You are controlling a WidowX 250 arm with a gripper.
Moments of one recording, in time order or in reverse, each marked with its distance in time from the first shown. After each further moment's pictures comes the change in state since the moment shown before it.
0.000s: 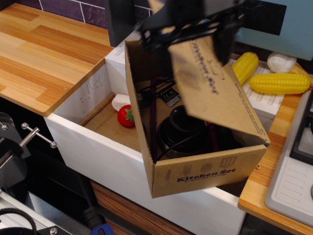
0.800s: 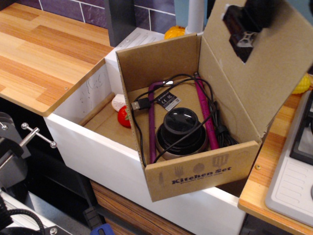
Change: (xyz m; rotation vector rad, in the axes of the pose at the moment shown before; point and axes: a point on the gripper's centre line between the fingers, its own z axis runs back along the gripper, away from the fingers) arm 0.018 -0.102 0.000 0.017 -0.105 -0.158
